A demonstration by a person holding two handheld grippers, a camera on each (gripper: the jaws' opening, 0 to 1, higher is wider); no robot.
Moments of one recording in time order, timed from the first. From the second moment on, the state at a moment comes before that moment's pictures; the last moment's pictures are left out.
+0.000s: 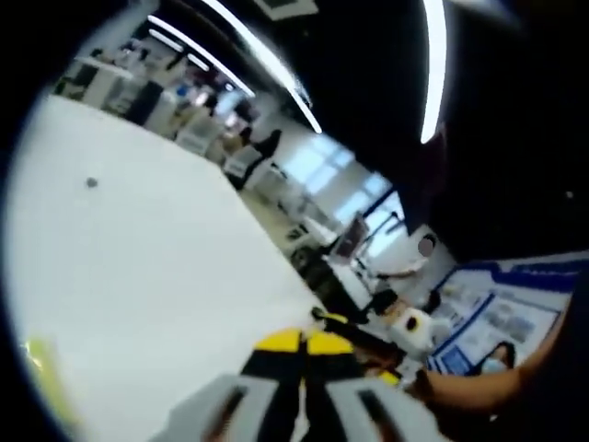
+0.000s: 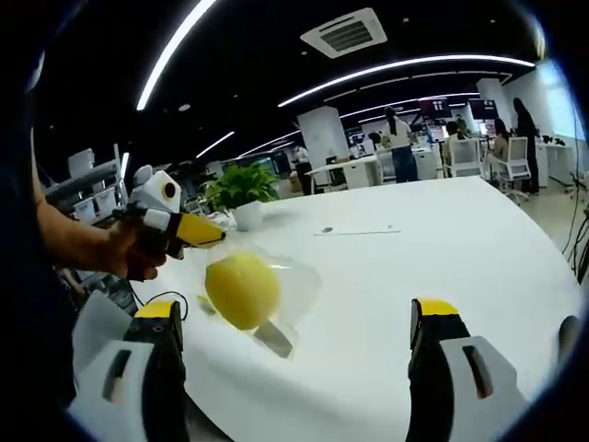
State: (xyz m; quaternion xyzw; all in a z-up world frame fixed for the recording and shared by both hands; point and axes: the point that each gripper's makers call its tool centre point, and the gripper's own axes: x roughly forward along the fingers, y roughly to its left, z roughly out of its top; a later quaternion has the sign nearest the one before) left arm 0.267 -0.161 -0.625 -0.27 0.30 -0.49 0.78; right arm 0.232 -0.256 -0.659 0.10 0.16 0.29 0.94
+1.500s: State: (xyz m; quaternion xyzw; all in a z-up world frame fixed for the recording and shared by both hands) left arm 0.358 -0.130 -0.747 -0.09 0.32 -0.45 0.83; right arm 0.232 -0.244 -0.696 0.11 0.22 0.29 0.92
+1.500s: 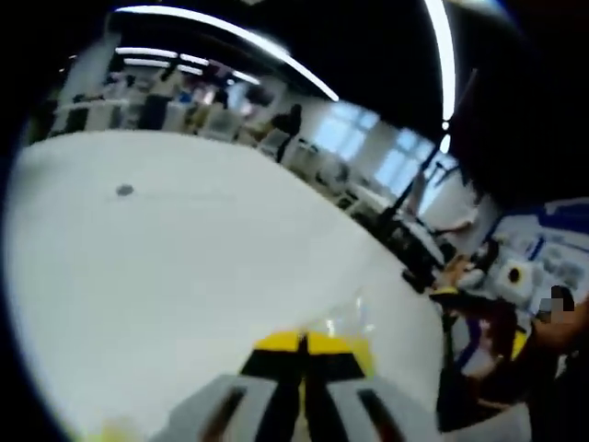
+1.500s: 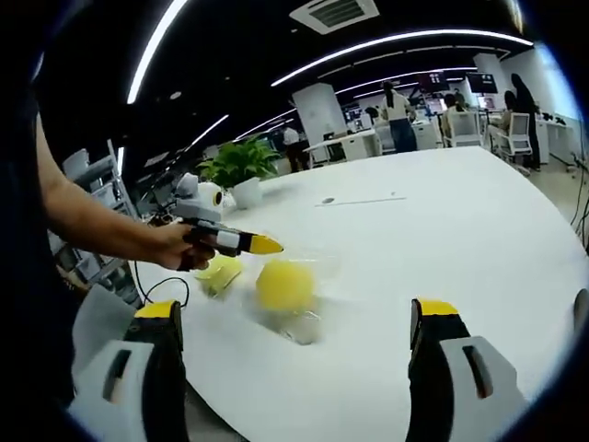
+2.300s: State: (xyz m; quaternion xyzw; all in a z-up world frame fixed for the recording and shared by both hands) left arm 0.377 -0.122 -0.795 0.03 0.33 -0.46 0.82; right arm 0.231 -0.242 -0.690 0.13 0.22 0.28 0.92
